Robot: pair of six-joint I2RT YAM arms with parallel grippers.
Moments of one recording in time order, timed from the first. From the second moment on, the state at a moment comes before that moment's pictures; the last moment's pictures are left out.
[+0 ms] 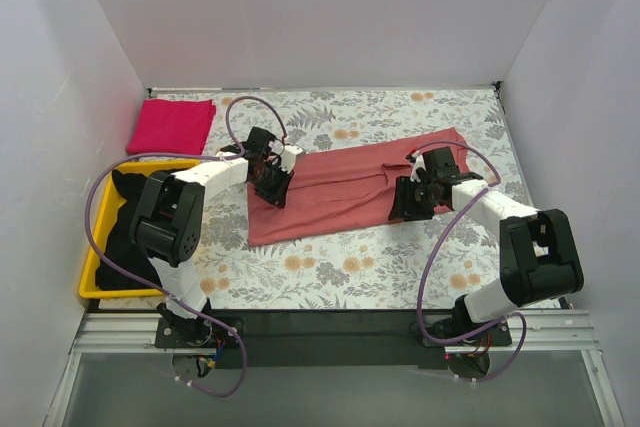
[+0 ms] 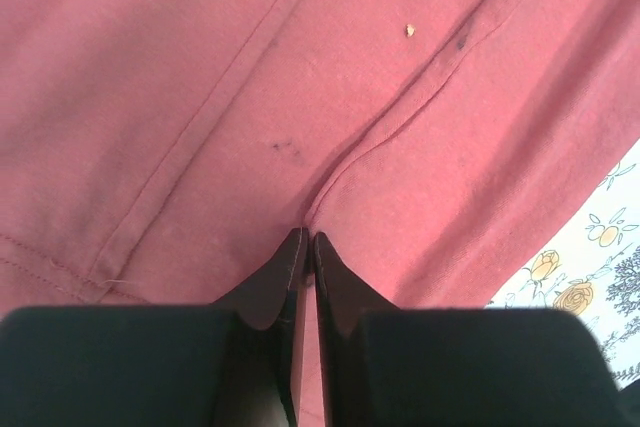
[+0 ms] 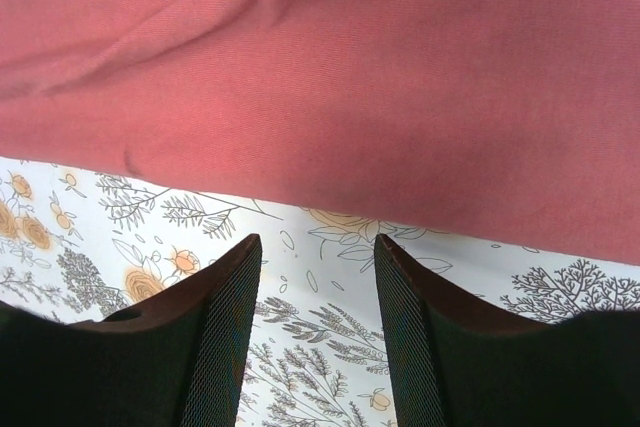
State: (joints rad) left arm -0.38 1.83 1.17 -0.52 0.35 0.23; right arm 0.26 1.49 0.82 -0.42 -0.35 0.23
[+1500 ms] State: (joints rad) left arm -0.38 1.75 1.05 -0.39 0.14 -0.05; right arm 0.21 1.69 1.10 -0.32 -0.04 0.20
